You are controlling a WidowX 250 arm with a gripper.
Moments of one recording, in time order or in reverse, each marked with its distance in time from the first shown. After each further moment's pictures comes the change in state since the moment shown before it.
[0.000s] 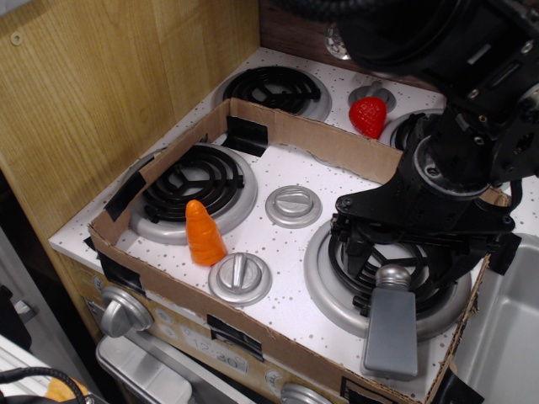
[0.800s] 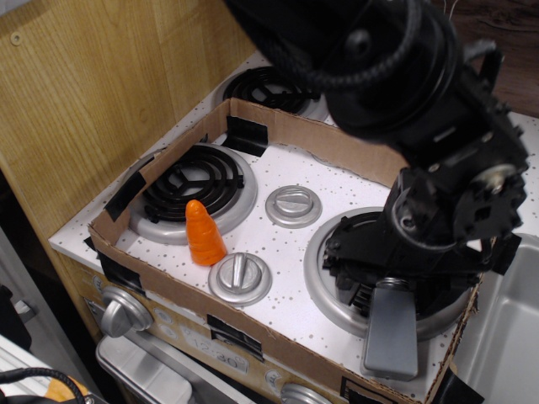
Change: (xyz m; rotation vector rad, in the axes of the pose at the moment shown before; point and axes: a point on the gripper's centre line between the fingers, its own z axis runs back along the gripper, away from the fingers) arm -0.007 0.002 -0.036 -0.036 -0.047 -0.013
